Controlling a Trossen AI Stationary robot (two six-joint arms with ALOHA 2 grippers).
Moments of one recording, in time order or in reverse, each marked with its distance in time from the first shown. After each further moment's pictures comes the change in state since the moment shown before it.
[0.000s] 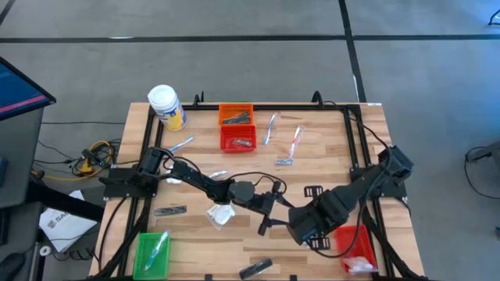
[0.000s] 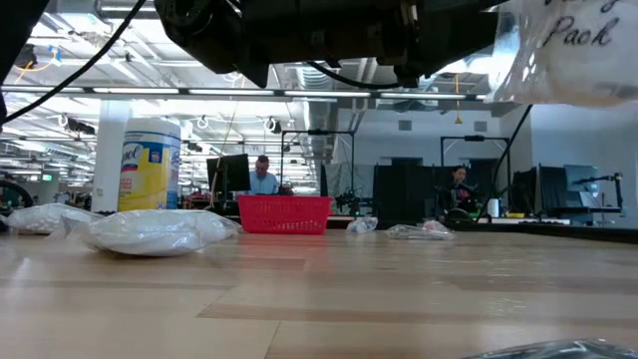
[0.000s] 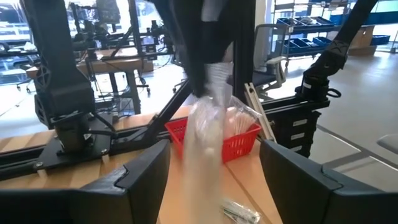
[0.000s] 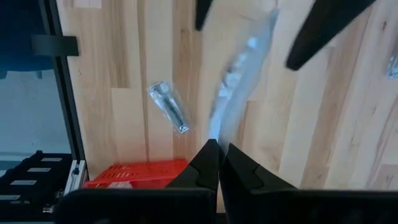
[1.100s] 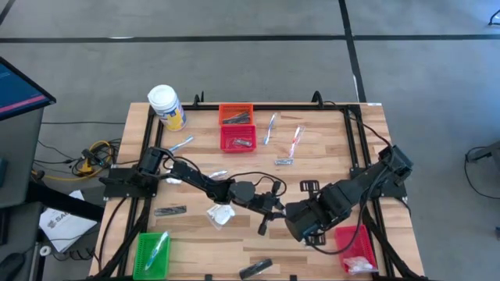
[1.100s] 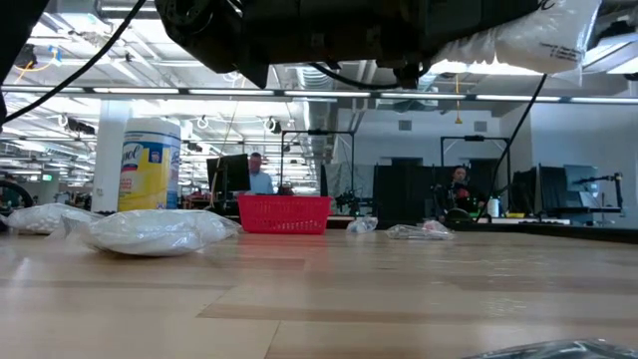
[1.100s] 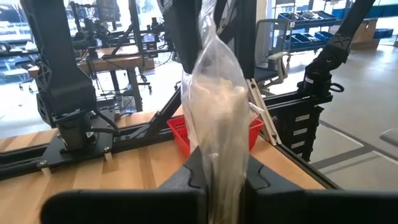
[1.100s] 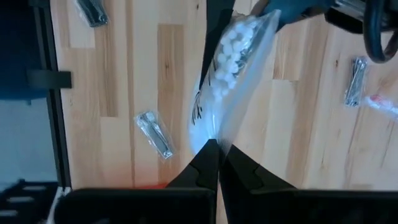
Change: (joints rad) left arm 0.000 -0.002 0.000 -0.017 -0.002 0.020; right arm -0.010 -0.003 0.076 0.000 0.098 -0.010
